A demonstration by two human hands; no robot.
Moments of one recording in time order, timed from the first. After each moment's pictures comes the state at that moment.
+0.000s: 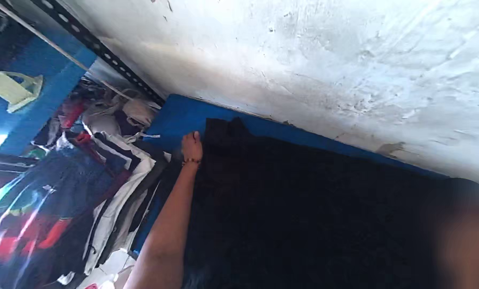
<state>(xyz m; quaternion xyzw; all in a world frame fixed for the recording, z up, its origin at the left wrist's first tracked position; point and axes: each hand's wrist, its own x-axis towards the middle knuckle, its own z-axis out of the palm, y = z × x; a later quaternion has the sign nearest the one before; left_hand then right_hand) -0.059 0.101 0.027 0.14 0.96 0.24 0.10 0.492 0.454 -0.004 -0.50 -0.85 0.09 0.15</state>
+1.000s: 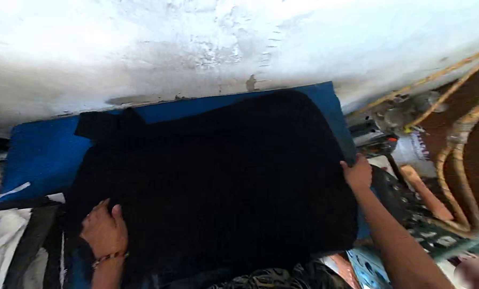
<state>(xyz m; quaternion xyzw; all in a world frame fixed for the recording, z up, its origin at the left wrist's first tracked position) 0.075 -0.029 0.034 0.36 0.92 0.12 0.07 0.673 0.318 0.008 -0.79 -0.58 0.19 0.05</state>
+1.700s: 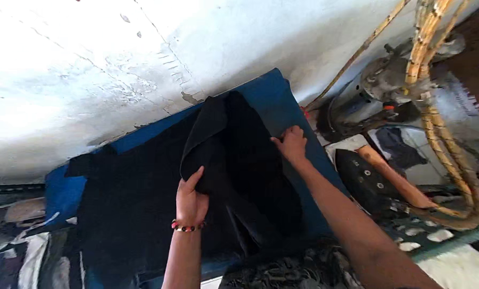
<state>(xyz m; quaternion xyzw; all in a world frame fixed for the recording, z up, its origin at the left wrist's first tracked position) 0.440 0.217 0.155 0.08 0.60 0.66 0.44 0.655 0.383 0.006 -0.64 -0.66 0.35 0.16</state>
